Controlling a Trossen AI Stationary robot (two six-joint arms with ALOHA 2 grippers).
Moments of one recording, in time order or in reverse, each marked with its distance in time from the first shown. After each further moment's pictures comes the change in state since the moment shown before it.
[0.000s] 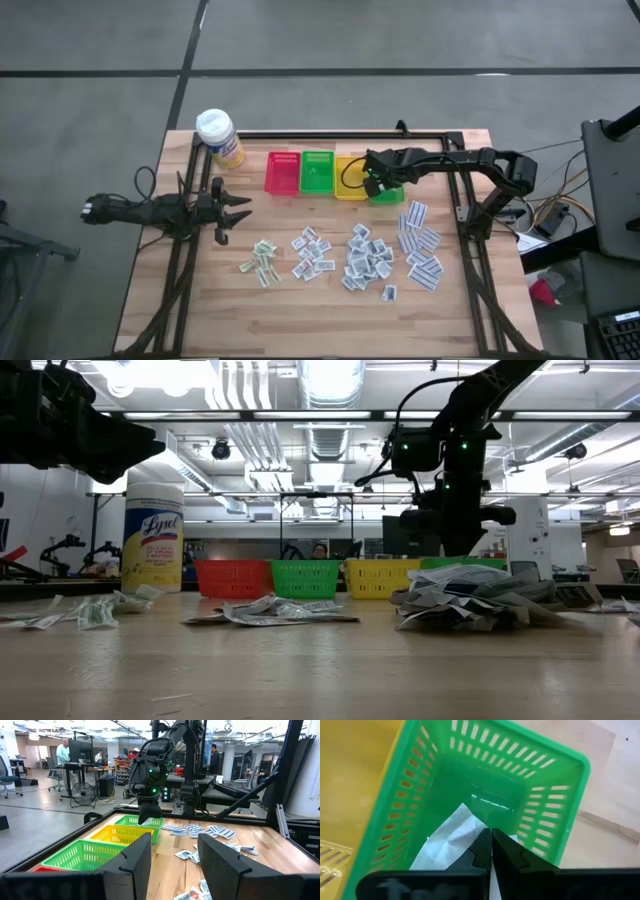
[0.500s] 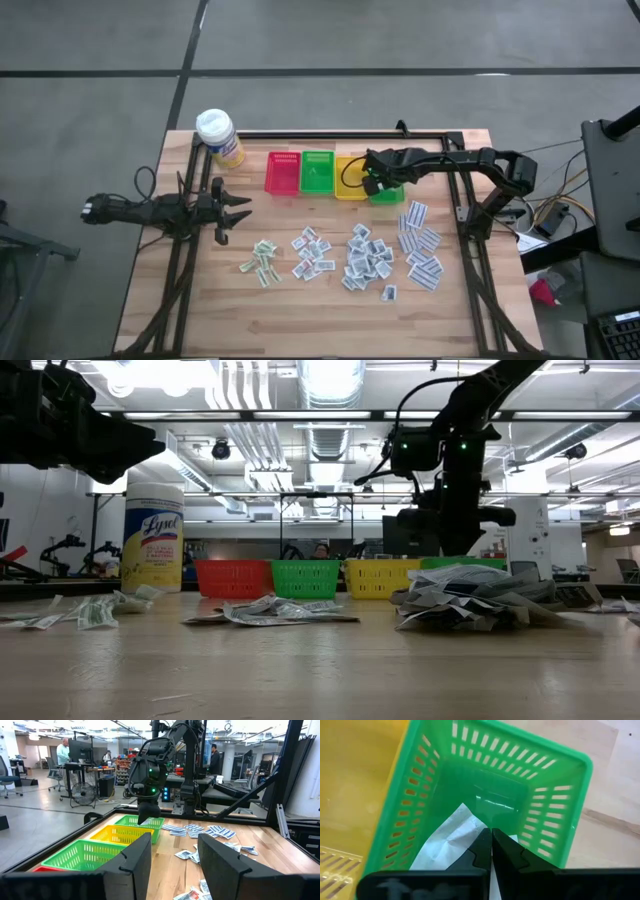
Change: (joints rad) left arm 0.000 0.000 0.000 0.000 0.000 0.000; right arm 0.000 0.000 -0.002 0.017 -0.003 0.039
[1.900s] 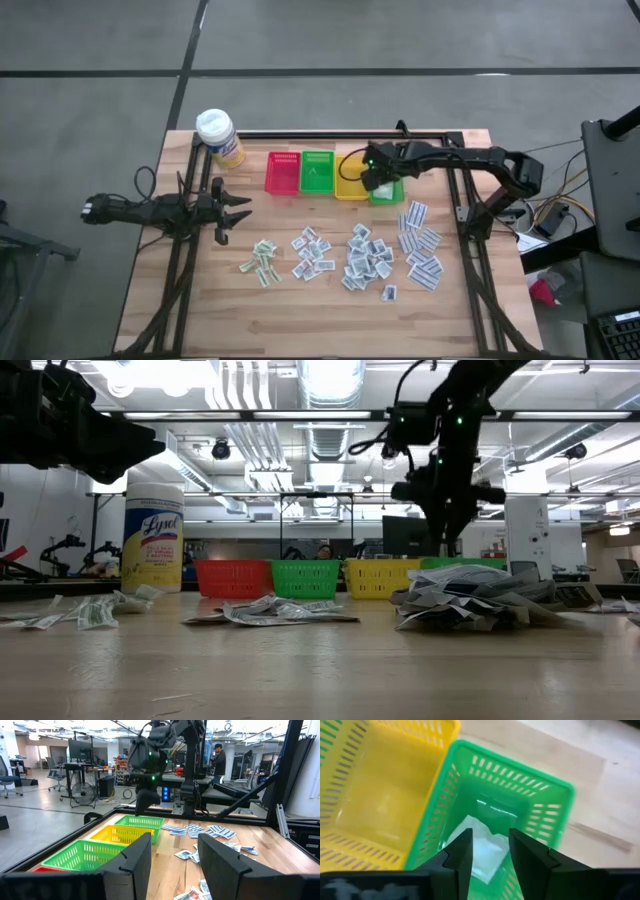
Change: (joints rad) left arm 0.000 0.000 0.000 0.000 0.000 0.000; right arm 0.000 -0.051 0.116 -0.114 -0.007 -0.064
